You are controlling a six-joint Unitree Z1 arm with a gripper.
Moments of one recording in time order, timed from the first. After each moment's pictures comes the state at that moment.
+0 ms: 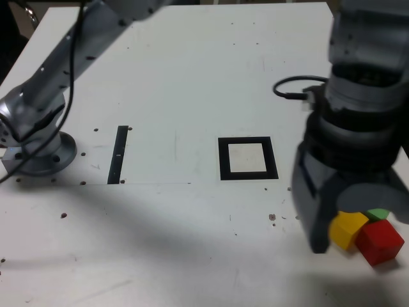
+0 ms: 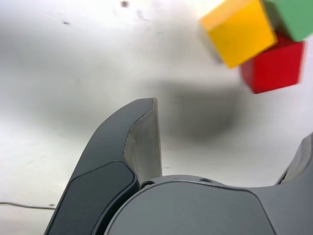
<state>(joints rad) -0.47 2.40 -2.46 1.57 -0.07 -0.54</state>
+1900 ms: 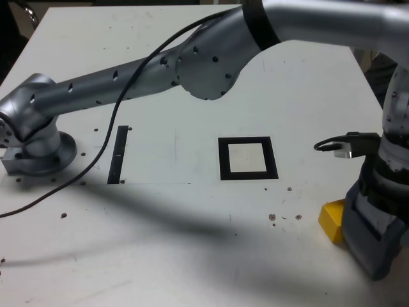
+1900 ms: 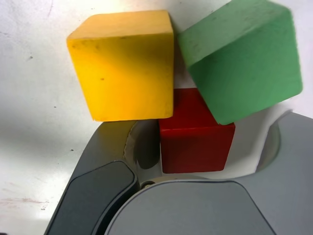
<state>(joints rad) -0.39 2.69 -2.74 1.52 -0.05 -0.69</state>
